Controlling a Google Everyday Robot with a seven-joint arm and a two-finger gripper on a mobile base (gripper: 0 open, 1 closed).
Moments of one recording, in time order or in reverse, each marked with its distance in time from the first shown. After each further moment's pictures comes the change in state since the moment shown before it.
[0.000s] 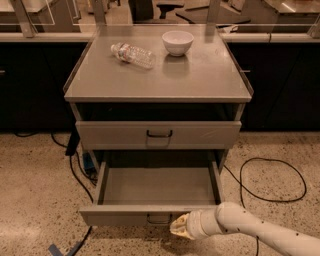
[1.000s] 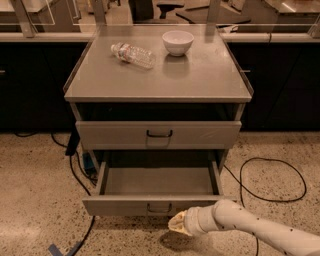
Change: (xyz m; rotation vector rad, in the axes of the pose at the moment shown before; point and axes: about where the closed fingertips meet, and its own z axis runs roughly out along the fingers) arm 0.001 -0.015 0.011 0.019 0.006 -0.019
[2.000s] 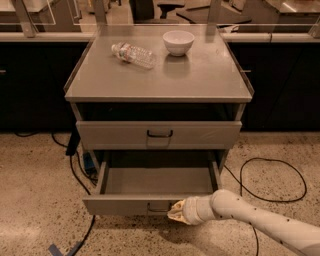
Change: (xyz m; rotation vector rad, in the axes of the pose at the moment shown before) arm -0.011 -0.037 -0.007 0.039 0.017 -0.054
